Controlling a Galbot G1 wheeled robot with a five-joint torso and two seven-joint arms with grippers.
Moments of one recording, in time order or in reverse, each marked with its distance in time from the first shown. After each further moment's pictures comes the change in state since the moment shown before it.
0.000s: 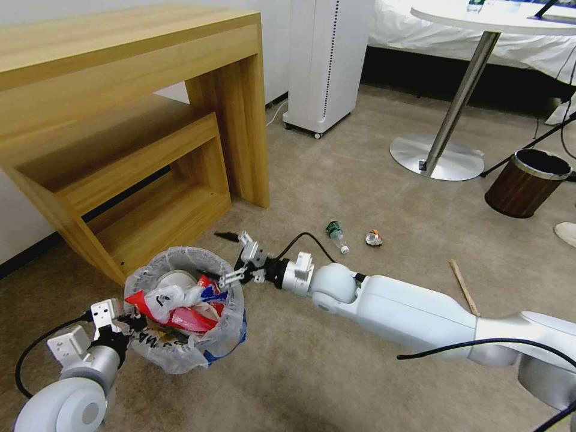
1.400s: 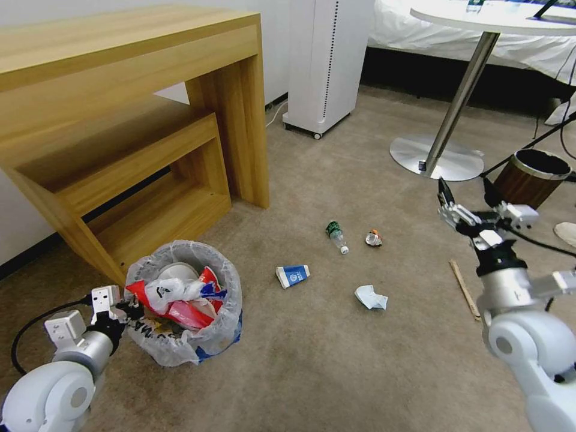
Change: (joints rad) left arm -0.037 0.155 0.008 0.059 -0.041 -0.028 0.078; right arm -1.164 0.006 1.472 0.480 -0.150 -0.122 0.261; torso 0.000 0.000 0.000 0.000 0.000
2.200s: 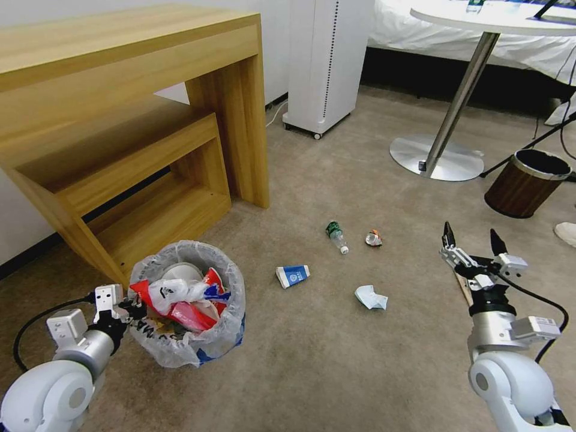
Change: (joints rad) left arm 0.008 0.025 0.009 -0.008 -0.012 0.002 0.007; right arm -0.051 0.169 -0.023 -0.074 -0.116 0.033 0.033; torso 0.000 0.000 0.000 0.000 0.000
